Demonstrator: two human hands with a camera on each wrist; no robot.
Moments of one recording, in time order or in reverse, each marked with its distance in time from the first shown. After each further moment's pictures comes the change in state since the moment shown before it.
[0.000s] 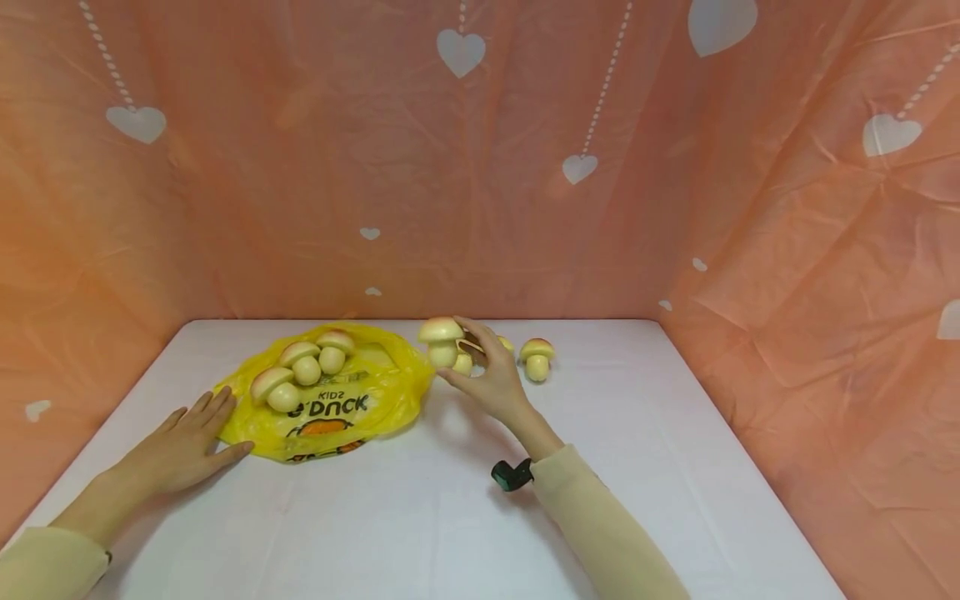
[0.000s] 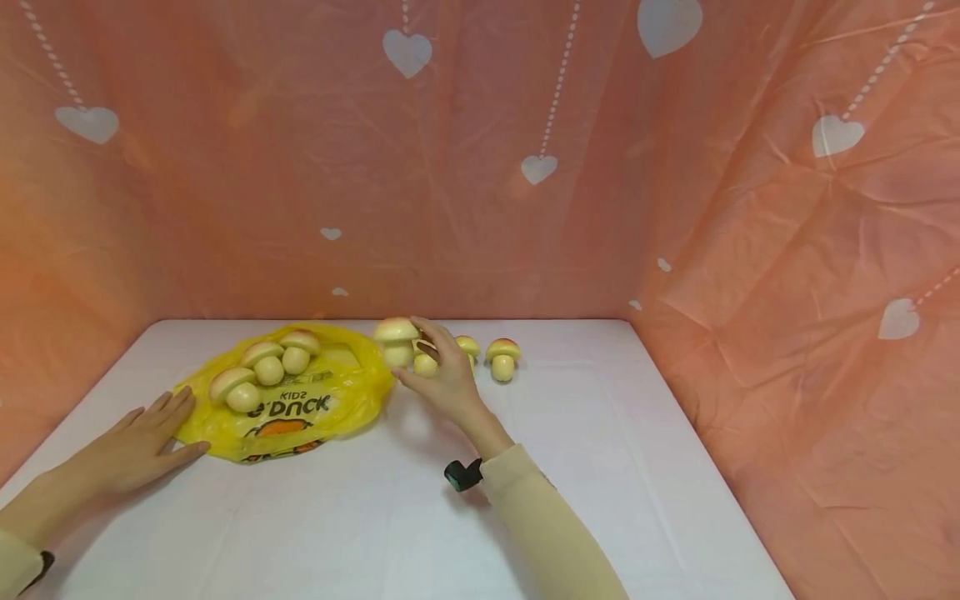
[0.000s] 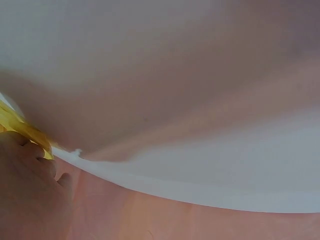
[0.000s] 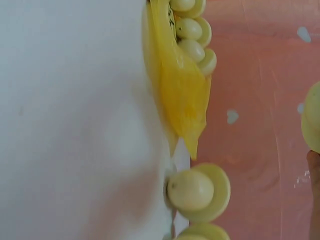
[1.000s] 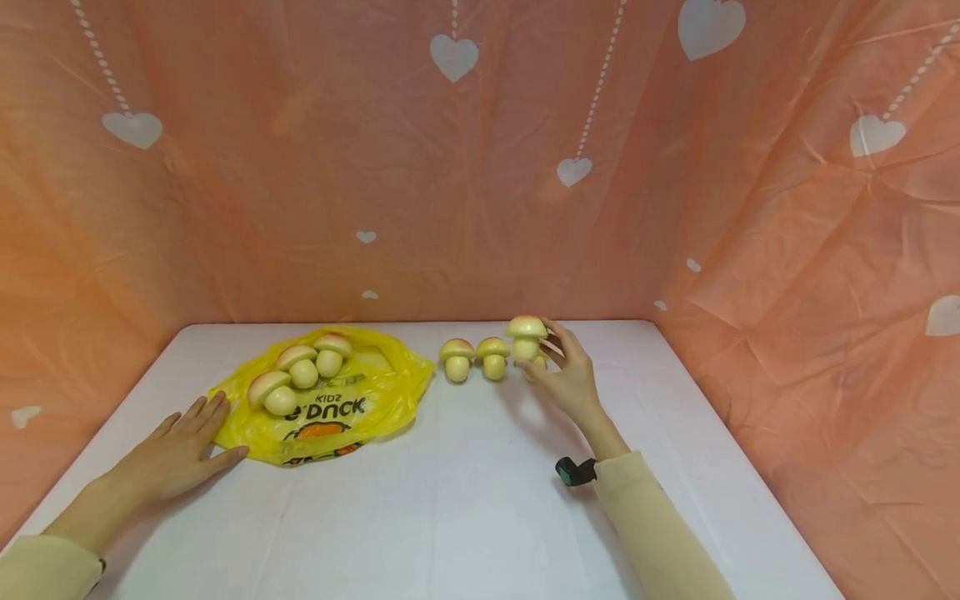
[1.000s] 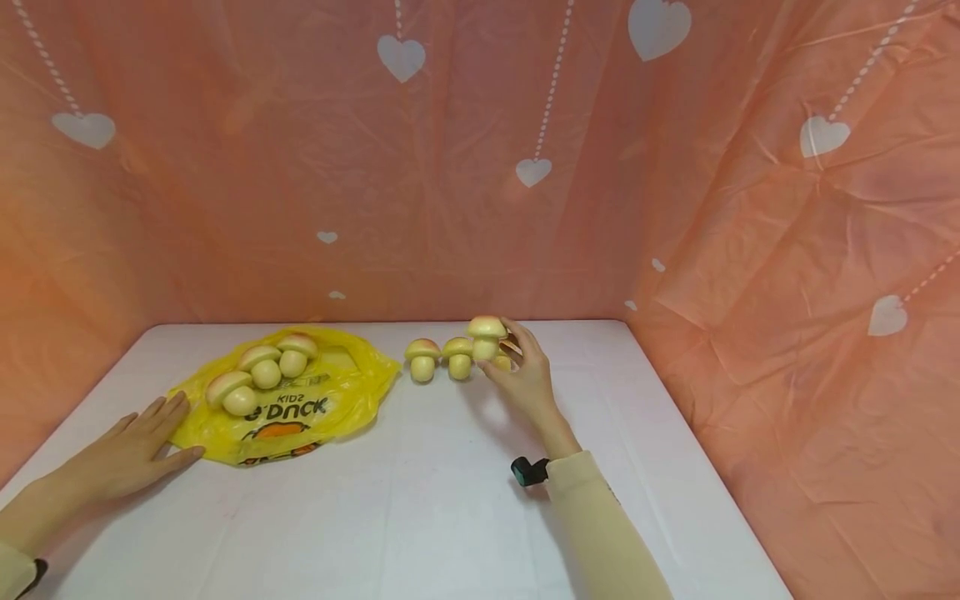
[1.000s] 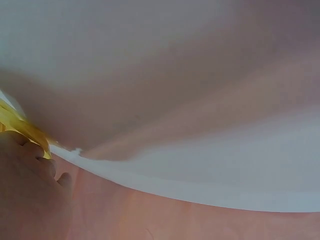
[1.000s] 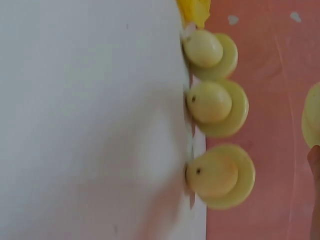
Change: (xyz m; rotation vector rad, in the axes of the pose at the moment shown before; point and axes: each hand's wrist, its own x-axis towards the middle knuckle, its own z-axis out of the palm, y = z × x) left_hand -0.003 -0.001 -0.001 -0.019 -0.008 -0.008; right_hand -0.029 0.029 -0.096 -0.110 0.213 0.087
